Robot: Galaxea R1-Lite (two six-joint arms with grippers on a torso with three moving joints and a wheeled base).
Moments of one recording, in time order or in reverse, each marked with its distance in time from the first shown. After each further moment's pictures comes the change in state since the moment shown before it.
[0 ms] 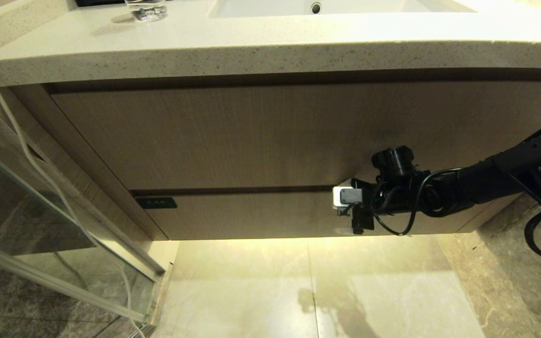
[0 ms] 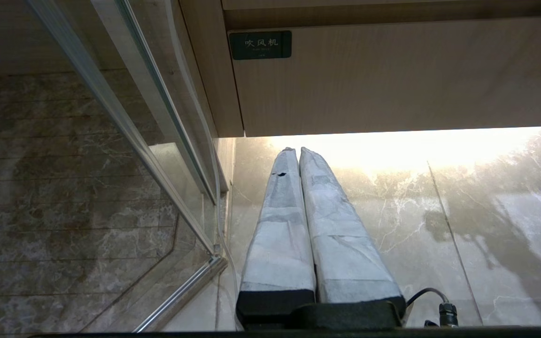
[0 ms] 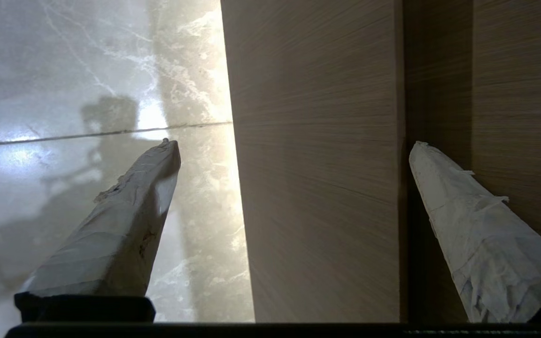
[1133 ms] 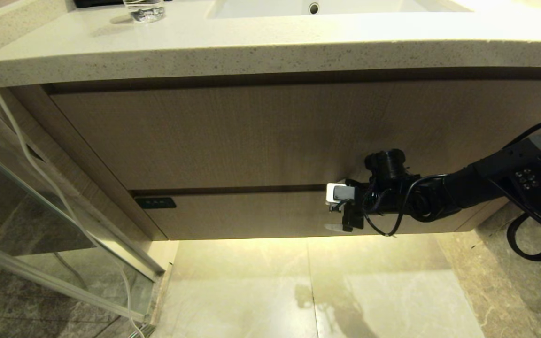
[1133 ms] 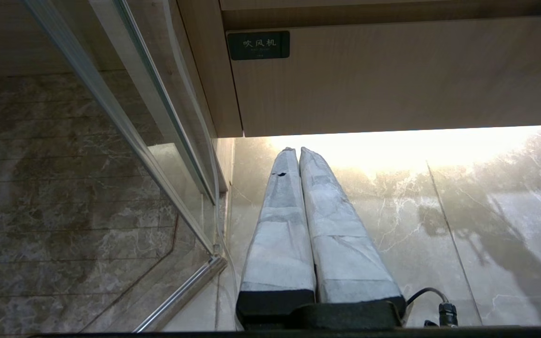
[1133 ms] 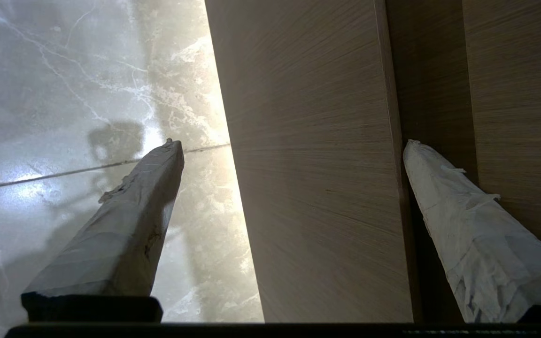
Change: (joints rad) left arm 0.000 0.000 0.000 0.000 0.000 0.000; right arm 0.008 0.051 -0.026 -0.119 0.003 0.100
